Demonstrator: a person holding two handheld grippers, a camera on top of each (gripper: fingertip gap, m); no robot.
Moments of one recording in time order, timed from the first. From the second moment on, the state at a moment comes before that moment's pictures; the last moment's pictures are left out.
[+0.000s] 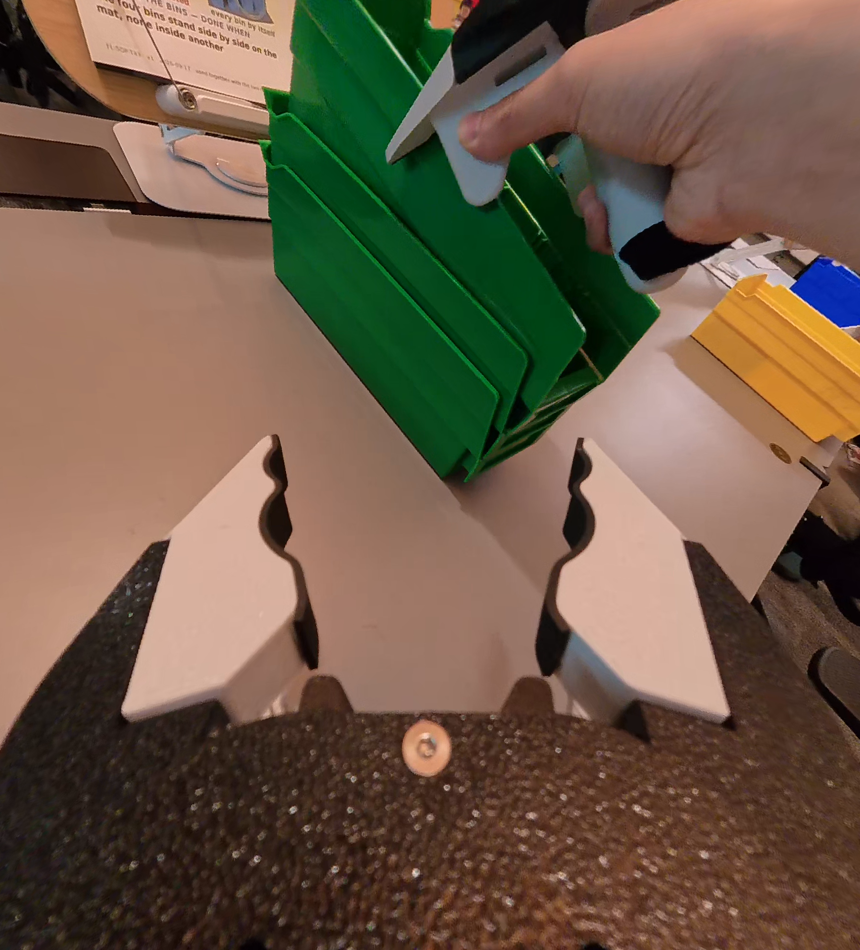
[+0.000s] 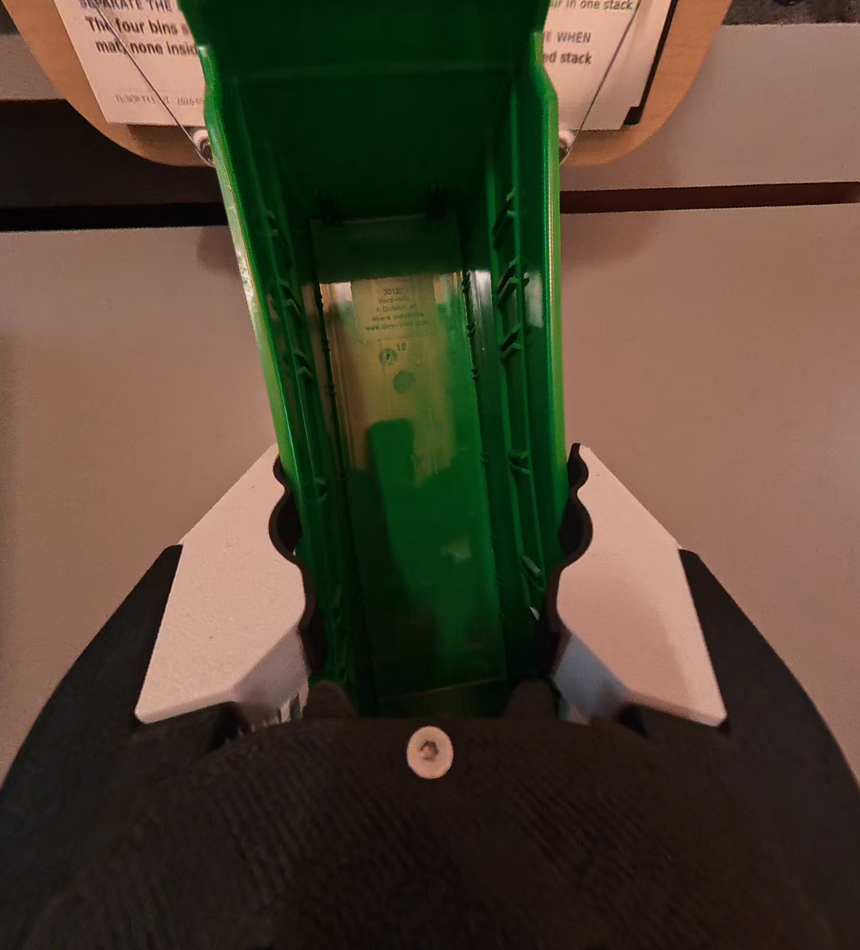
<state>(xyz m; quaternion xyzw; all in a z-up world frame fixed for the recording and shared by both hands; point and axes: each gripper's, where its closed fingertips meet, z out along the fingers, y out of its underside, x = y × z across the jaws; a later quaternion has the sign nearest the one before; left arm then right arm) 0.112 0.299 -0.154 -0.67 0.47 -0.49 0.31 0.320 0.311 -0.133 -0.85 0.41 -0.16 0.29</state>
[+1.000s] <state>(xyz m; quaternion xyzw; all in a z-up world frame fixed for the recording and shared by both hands) 0.104 0.324 -0.166 -0.69 0.46 -0.46 0.32 0.309 0.339 -0.107 -0.91 0.25 -0.12 0.31</state>
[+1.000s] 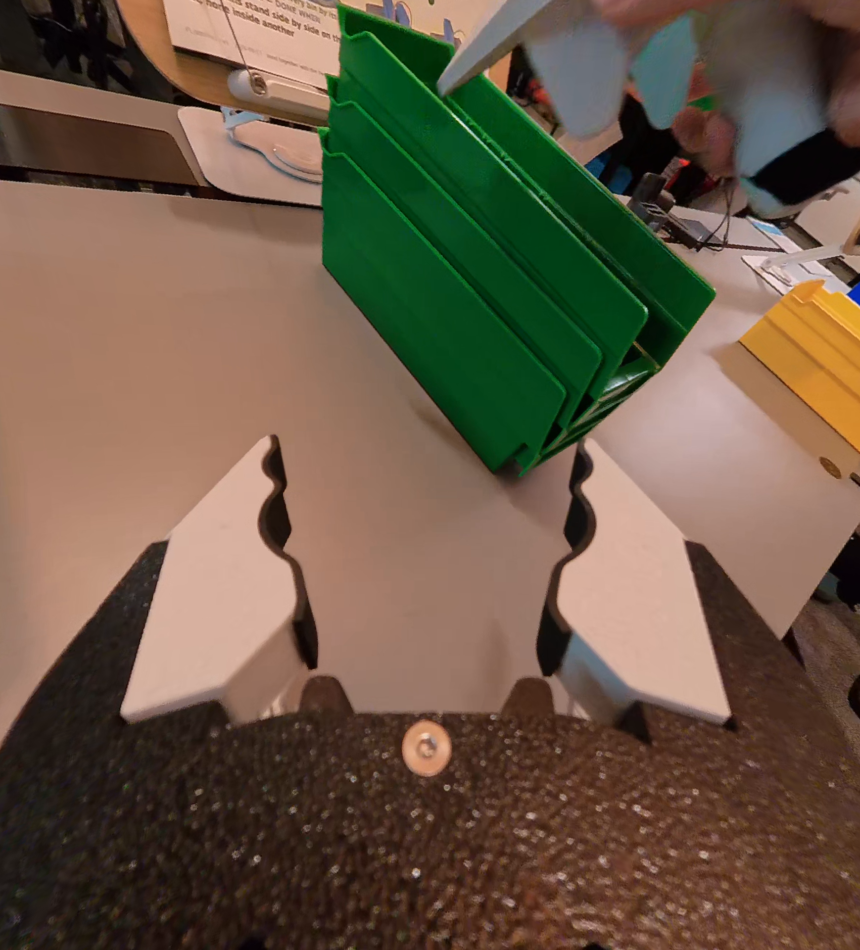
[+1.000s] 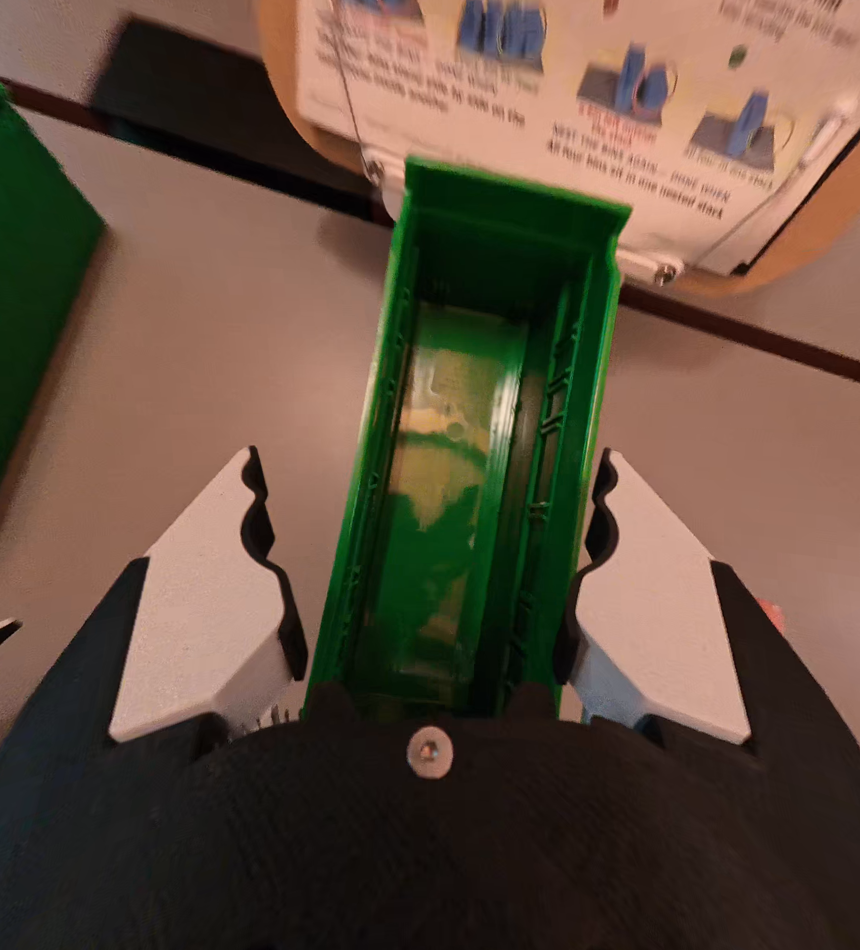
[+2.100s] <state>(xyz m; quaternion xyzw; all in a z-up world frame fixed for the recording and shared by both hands) 0.063 0.583 -0.158 -0.82 0.47 -0.12 0.30 0.361 0.147 -0.148 -0.75 0.20 -0.09 0.63</state>
